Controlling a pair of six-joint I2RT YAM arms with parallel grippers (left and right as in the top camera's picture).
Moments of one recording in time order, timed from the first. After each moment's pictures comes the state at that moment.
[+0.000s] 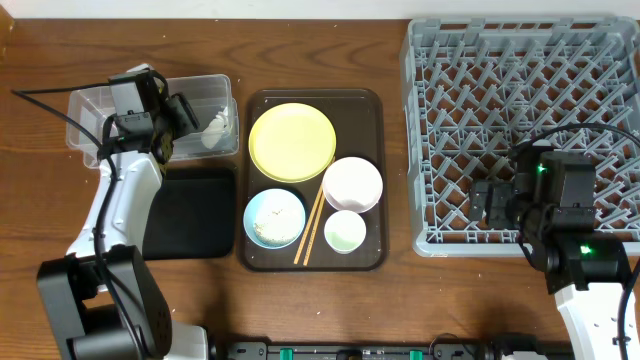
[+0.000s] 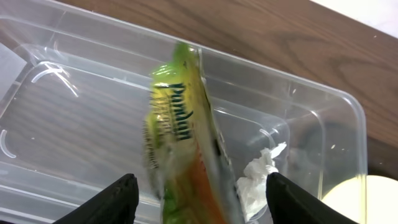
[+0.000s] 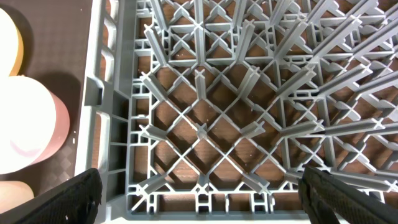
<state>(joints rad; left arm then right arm) 0.18 1.63 1.10 -0.26 -0.01 -0.26 0.01 0.98 0.86 -0.77 -0.03 0.07</state>
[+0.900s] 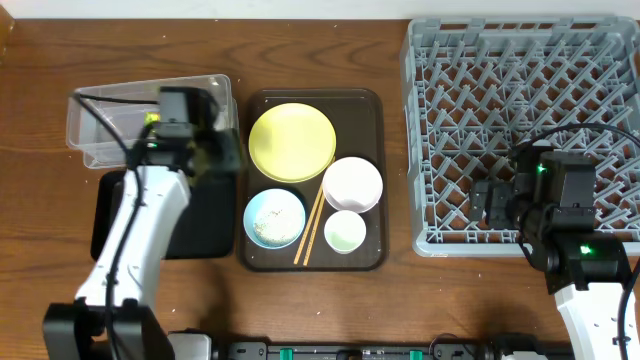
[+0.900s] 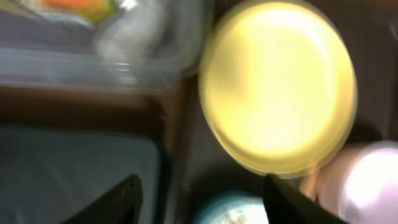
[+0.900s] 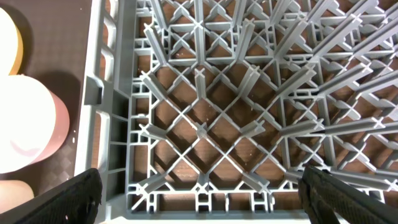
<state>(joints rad) -0.06 1.48 1.10 -0.72 0.13 -0.28 0.01 0.98 0.86 -0.78 -0.03 0.07</state>
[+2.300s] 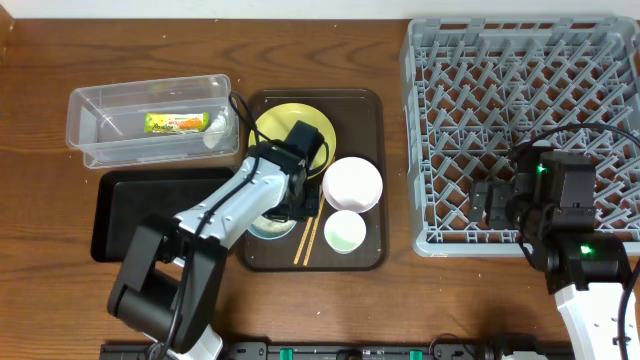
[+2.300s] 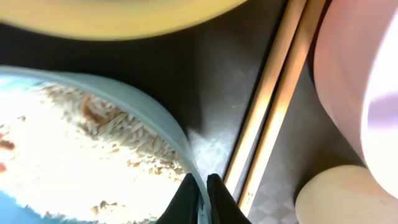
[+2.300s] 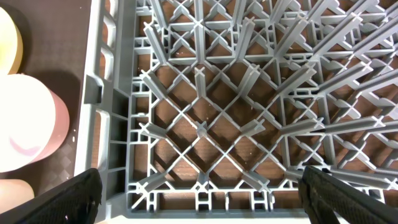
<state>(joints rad) -0.48 1.77 1.10 -0.84 0.09 -0.41 0.01 0.98 0.87 -0.78 -0.03 0.07</state>
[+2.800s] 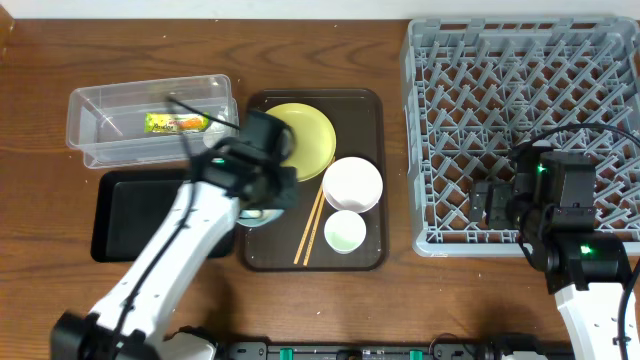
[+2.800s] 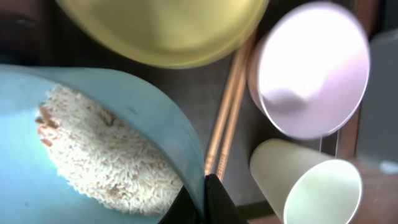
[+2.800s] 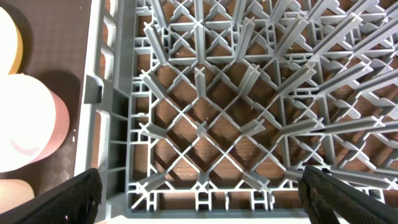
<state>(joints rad) -0.34 1.42 1.10 -0.91 0.16 -0.37 0.01 0.98 0.87 -0.78 -0.03 0.07</state>
